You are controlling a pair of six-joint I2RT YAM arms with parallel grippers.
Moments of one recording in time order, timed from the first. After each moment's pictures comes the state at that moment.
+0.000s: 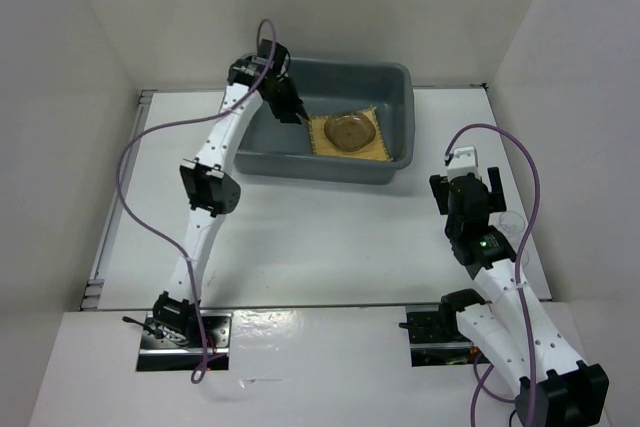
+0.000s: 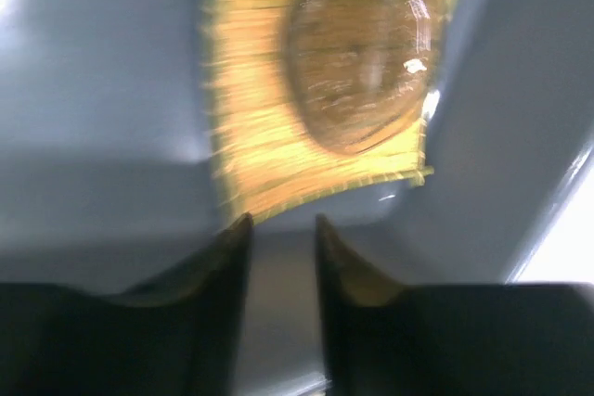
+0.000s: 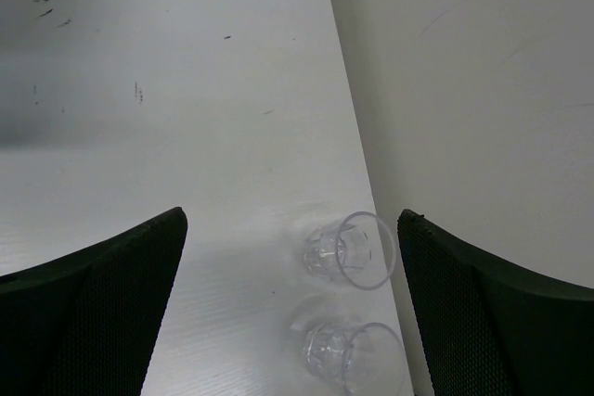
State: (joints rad) left arm -0.33 2.66 2.99 -1.29 0.25 -0.76; right arm 0.24 0.70 0.56 -0.28 0.63 -0.29
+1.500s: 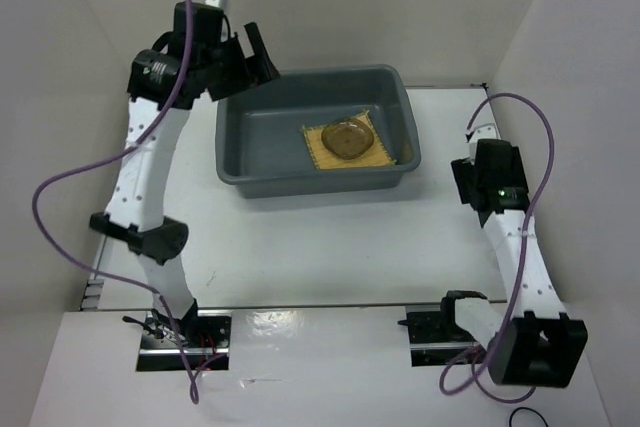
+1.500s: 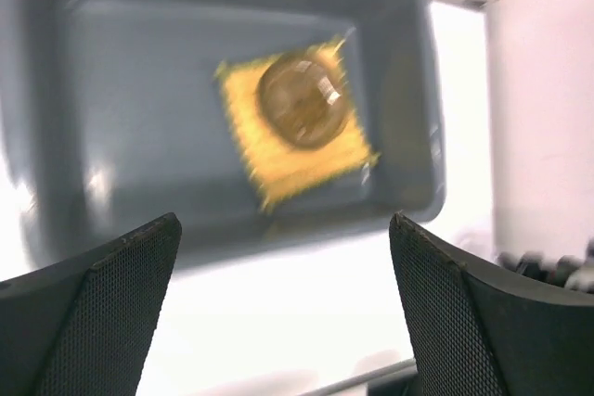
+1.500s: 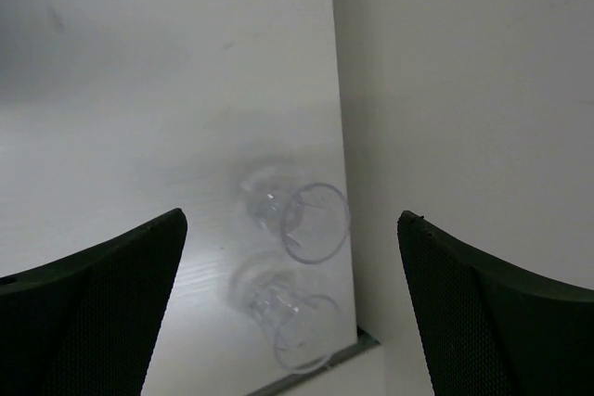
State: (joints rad) left arm -0.36 1.93 2.65 -1.26 -0.01 -0.58; right arm -0.03 0.97 0.85 -0.53 0.42 -0.35
